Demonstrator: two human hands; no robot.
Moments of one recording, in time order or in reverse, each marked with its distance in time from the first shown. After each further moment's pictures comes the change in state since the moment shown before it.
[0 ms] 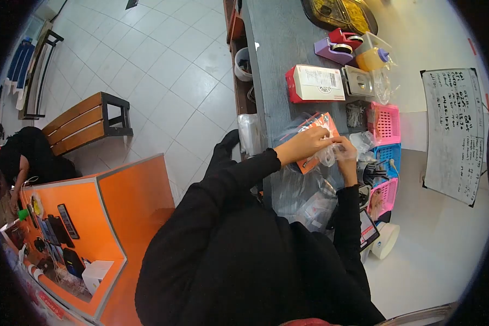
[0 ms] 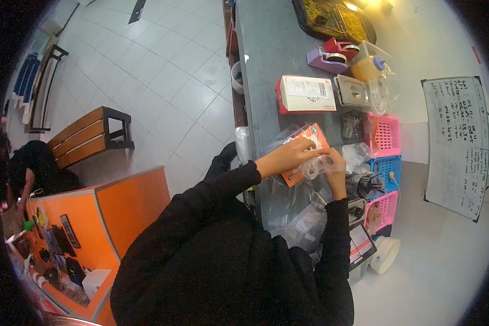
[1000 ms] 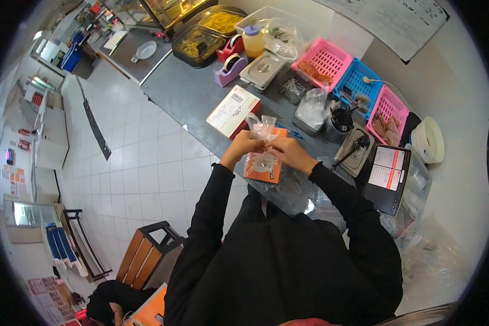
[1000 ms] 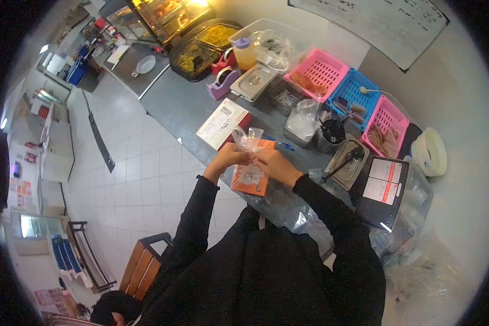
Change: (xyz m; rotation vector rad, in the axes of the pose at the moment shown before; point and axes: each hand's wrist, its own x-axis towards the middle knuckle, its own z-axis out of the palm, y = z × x) left_hand 0.080 -0.030 -0.022 -0.624 -0.669 -0.939; right_hand -0.025 -0.013 0.020 0.022 0.231 -0.131
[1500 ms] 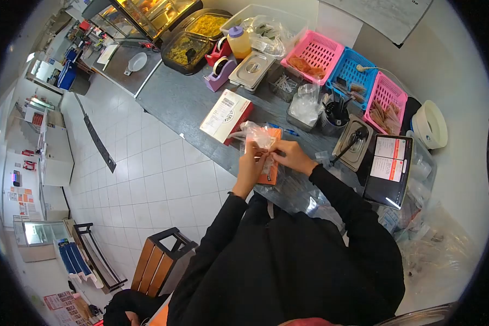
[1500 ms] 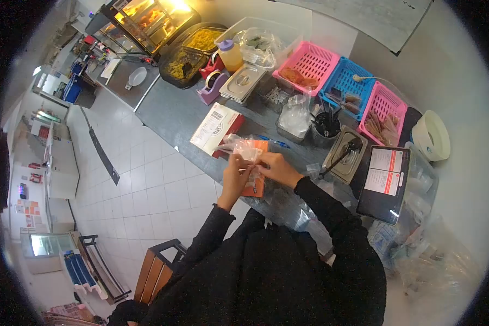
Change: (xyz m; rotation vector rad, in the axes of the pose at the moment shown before) left_hand -0.030 -0.031 0.068 0.299 0.413 0.456; right_hand -0.028 0.028 0.004 0.108 0.118 0.040
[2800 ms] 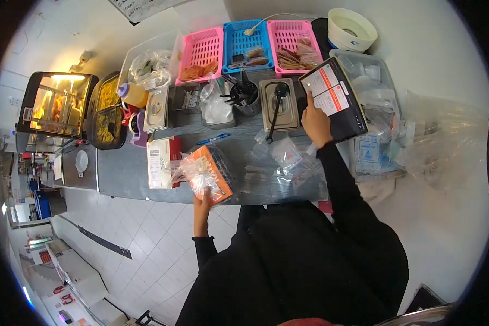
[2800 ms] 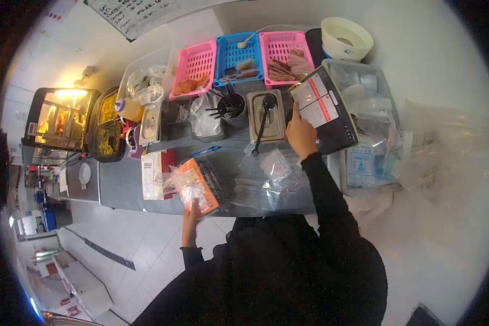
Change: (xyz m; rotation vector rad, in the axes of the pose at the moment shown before) left_hand -0.032 -0.016 -0.033 -0.034 -0.151 -0.435; right_hand -0.169 -0.001 -0.138 -0.806 0.753 1.030
